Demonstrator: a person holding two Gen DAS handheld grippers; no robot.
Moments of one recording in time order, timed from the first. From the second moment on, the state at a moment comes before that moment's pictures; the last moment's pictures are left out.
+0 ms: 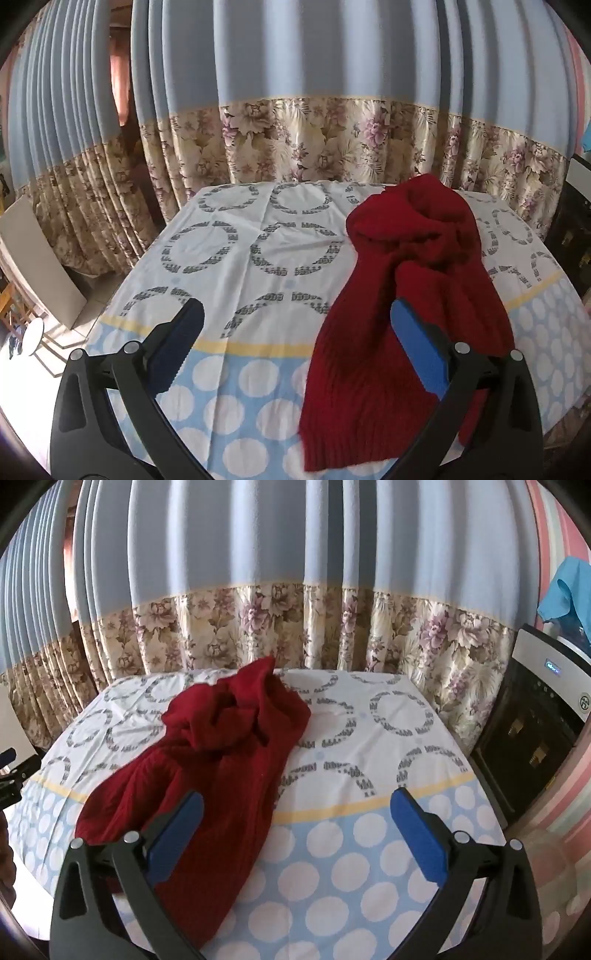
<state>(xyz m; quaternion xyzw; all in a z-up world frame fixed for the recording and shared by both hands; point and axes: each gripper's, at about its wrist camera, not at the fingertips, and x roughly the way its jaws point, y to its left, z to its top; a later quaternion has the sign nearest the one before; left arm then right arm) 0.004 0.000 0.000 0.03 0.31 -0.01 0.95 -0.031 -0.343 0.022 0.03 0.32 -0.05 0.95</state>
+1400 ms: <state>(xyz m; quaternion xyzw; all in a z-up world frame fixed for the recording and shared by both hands) 0.102 -0.014 -0.026 0.04 0.37 -0.02 0.93 0.063 -0.353 0.005 0.03 0.33 -0.06 0.94</state>
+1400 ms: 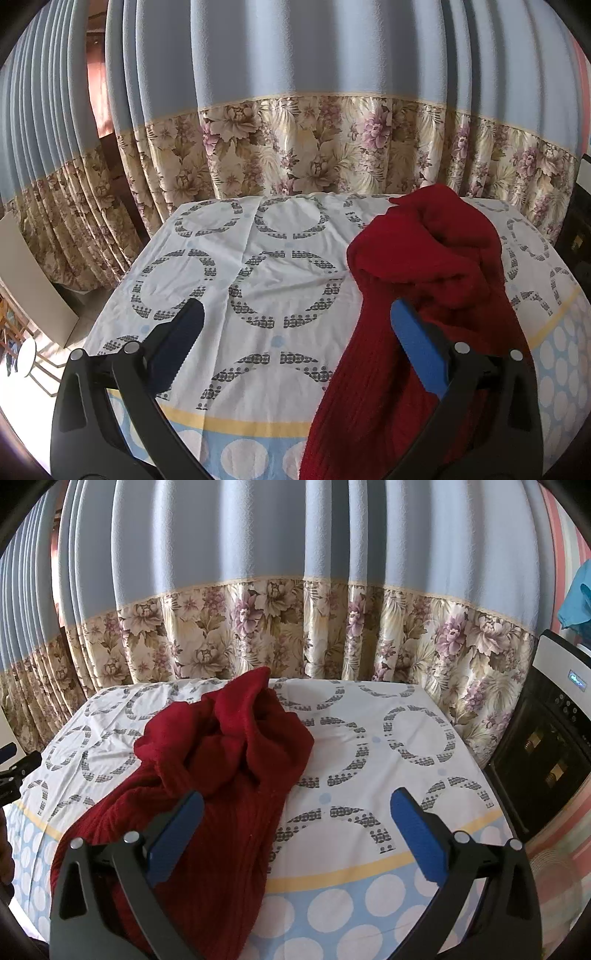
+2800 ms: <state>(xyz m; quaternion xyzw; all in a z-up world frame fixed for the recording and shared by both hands) 0.123 -0.037 -0.020 0.05 0.33 -0.04 0.94 0.079 -0.351 0.004 0.02 0.33 -0.05 0.94</state>
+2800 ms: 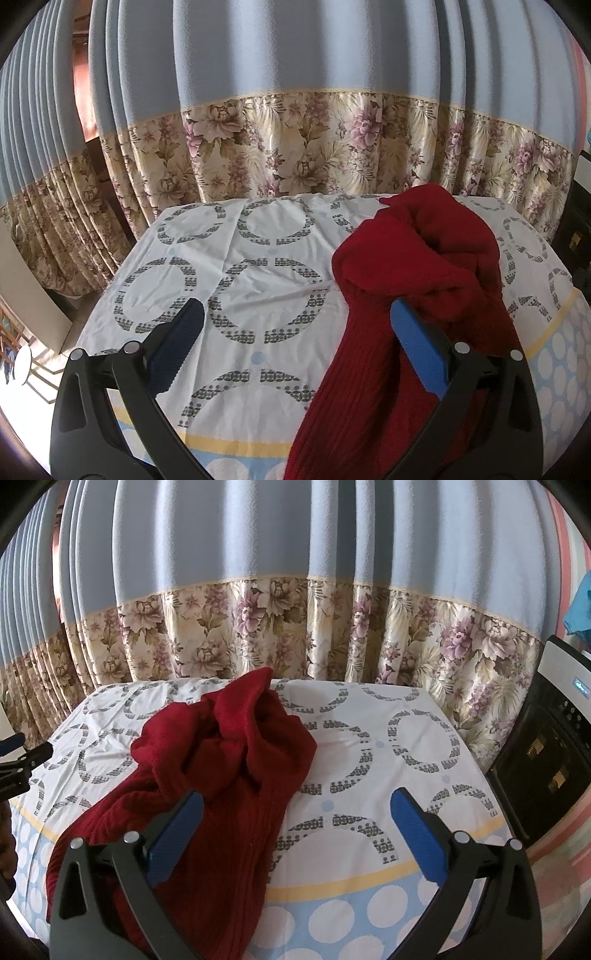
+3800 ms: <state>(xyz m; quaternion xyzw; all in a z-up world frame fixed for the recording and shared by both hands) 0.169 -0.182 -0.063 0.09 0.36 -0.19 0.91 0.139 -0.389 -0.020 0.04 0.33 -0.08 0.94</state>
